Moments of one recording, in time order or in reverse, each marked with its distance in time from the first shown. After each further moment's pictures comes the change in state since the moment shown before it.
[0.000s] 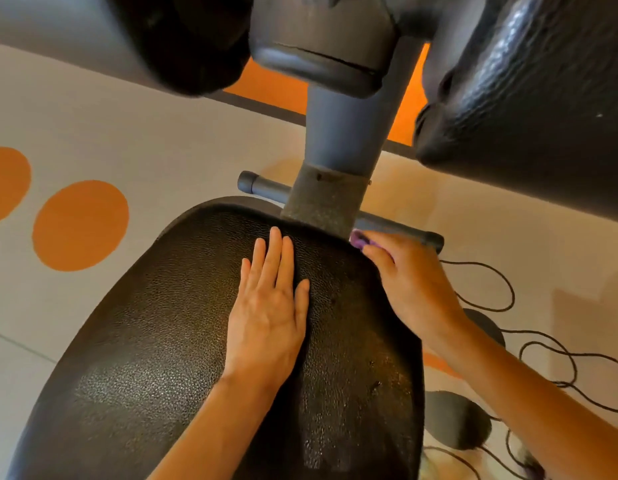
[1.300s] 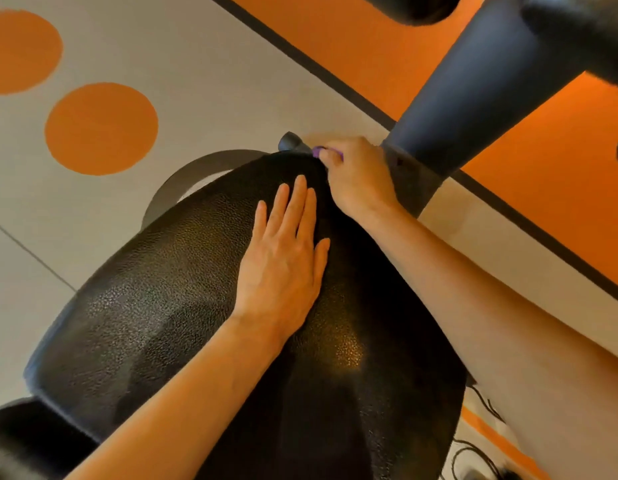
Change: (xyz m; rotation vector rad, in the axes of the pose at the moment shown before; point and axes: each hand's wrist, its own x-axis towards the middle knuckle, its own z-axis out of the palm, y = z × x) left_hand -0.007 -0.052 -0.015 0.055 0.090 -0.080; right_hand 0.085 -0.120 0.092 -0.170 -0.146 -0.204
